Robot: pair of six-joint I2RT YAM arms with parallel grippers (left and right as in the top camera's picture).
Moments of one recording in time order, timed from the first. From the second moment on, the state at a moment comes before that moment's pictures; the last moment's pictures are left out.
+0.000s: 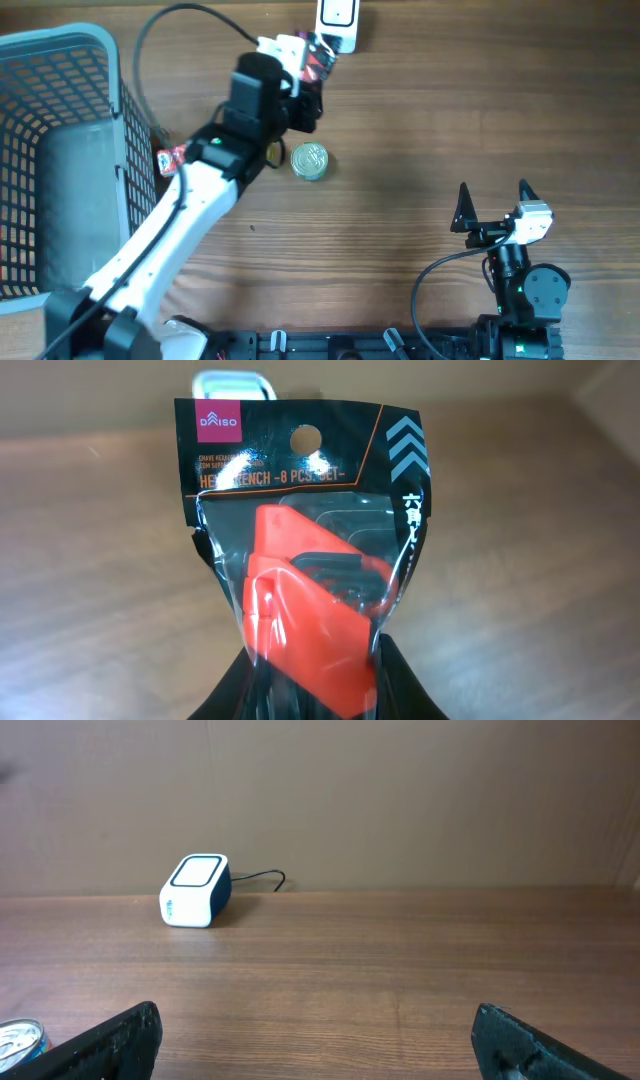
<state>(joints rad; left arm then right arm) -0.46 1.51 1.19 -0.26 0.08 -0.22 -0.08 0.02 0.01 0.00 -0.14 0.04</state>
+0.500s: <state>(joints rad) -0.67 1.73 1.19 -0.29 0.07 -0.24 -0.08 0.02 0.01 0.00 -0.14 0.04</state>
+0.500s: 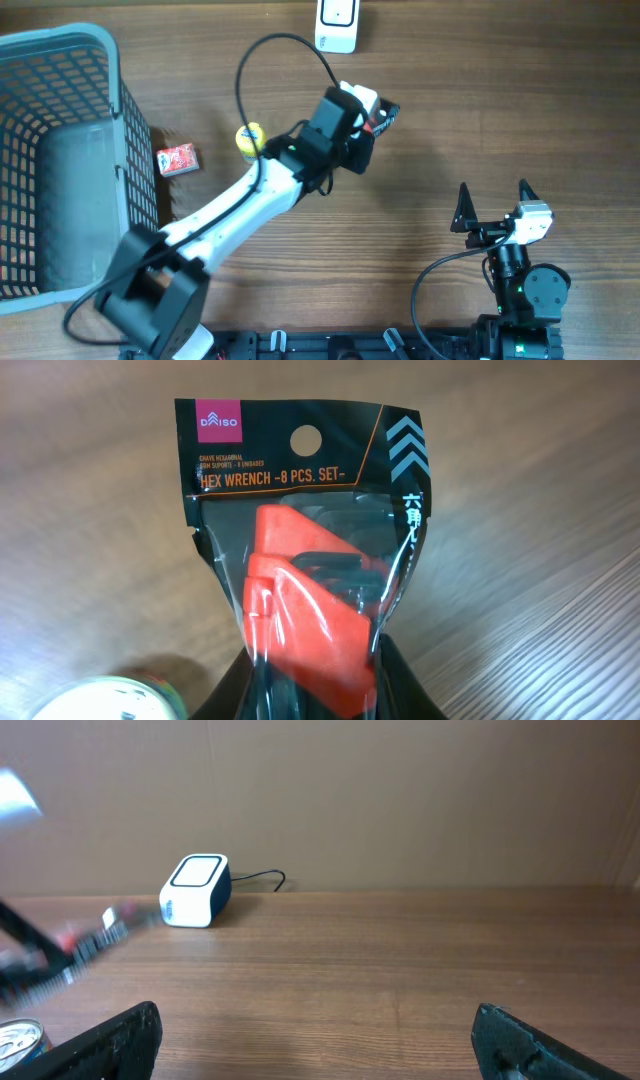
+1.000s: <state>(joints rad) -0.69 1.84 1.19 -0.31 0.11 -0.30 -0.08 0.02 0.01 0.00 -0.14 0.04</state>
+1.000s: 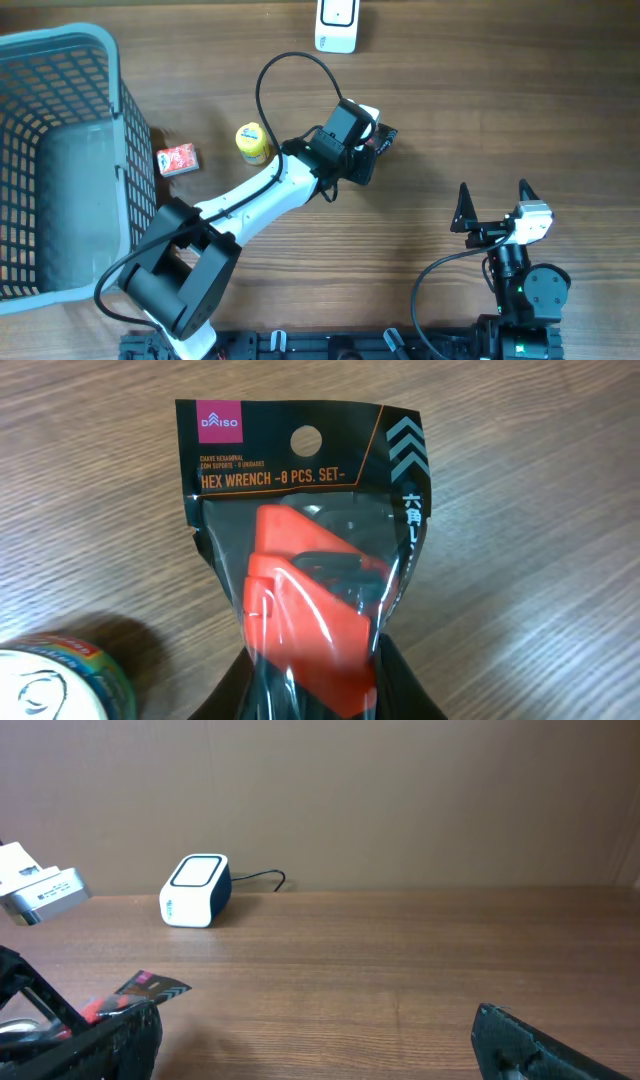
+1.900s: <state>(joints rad) -0.47 1.84 1.19 -0.23 0.63 -0.59 -0.08 0.02 0.01 0.00 -0.14 0.04</state>
